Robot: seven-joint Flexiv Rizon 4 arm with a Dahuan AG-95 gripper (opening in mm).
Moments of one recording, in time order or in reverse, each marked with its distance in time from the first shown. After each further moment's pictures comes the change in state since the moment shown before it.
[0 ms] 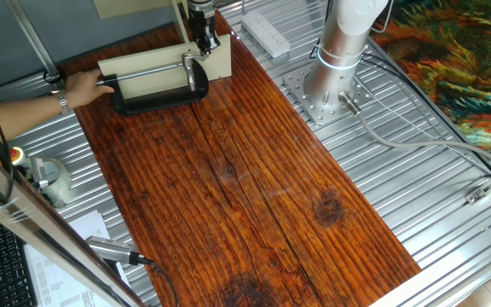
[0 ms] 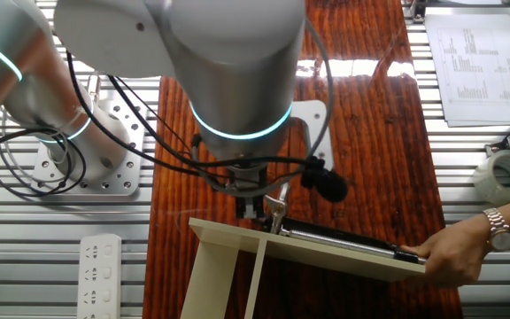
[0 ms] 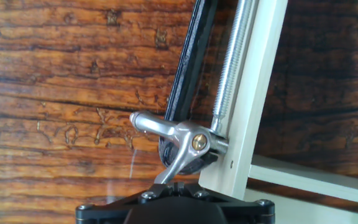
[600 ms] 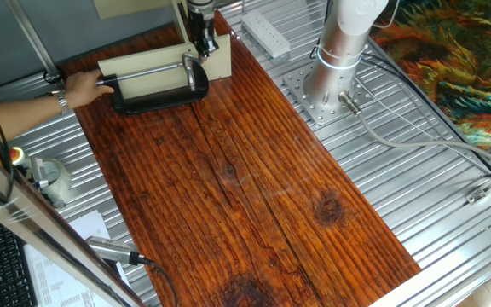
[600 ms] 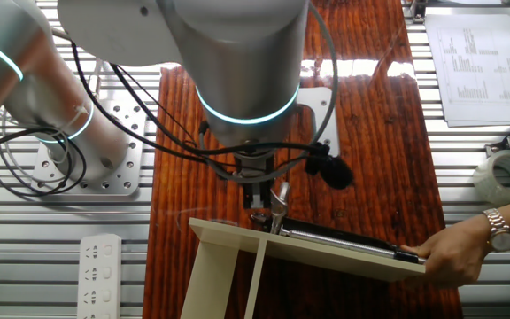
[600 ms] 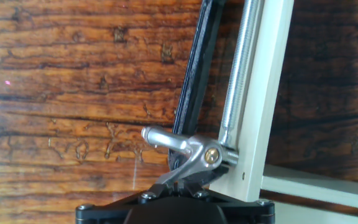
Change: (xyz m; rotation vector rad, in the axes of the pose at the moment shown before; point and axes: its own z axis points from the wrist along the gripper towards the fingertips) arm -0.016 0.008 0.001 0.001 -0.035 0.026
